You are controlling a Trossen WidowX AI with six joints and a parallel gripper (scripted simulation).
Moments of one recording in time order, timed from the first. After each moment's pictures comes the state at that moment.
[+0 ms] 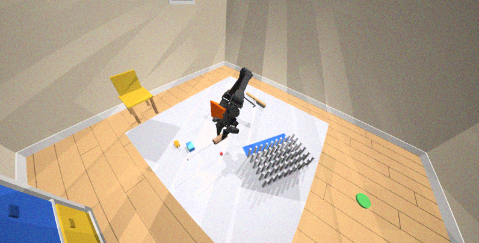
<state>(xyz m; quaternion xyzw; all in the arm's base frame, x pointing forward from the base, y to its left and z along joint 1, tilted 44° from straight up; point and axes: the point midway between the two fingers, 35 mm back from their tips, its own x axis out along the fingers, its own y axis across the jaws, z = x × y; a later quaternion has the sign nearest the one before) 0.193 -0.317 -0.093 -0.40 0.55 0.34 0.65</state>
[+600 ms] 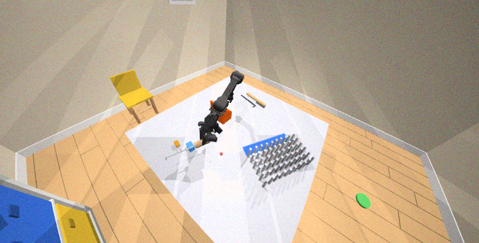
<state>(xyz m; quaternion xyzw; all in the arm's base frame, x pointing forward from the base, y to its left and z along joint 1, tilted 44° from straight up) 0.117 -0.342 -0.173 -0.29 0.60 0.34 0.66</state>
